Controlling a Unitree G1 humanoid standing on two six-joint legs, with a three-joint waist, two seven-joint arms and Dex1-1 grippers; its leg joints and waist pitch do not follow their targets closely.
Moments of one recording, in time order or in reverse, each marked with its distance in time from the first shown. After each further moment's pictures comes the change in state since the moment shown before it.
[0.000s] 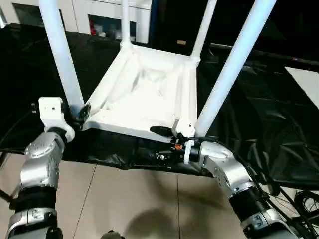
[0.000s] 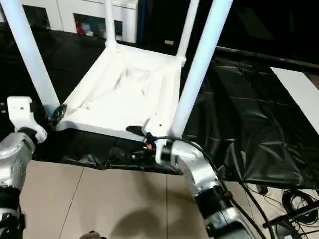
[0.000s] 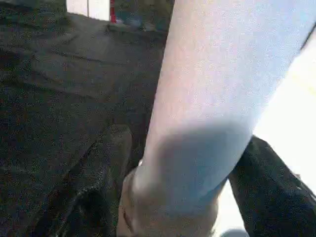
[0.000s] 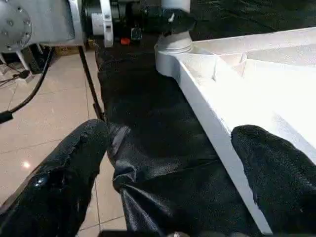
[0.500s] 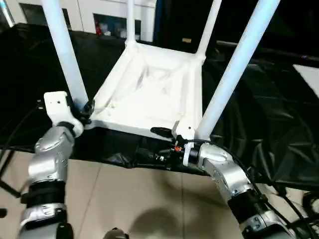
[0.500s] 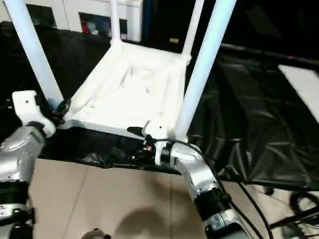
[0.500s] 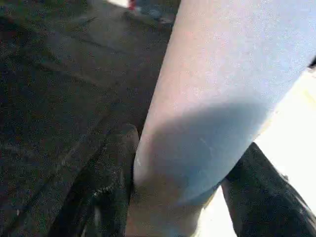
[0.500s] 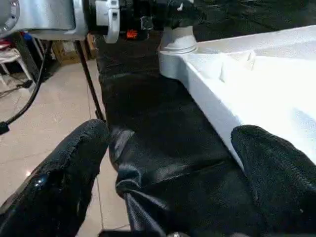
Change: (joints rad) left arm -0.043 -0.133 0.031 -0.119 -0.061 0.212 0.183; right arm 0.027 0.012 -0.007 0.011 -0.007 -0.032 -0.027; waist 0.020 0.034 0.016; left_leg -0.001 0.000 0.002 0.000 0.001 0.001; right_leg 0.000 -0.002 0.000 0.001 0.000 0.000
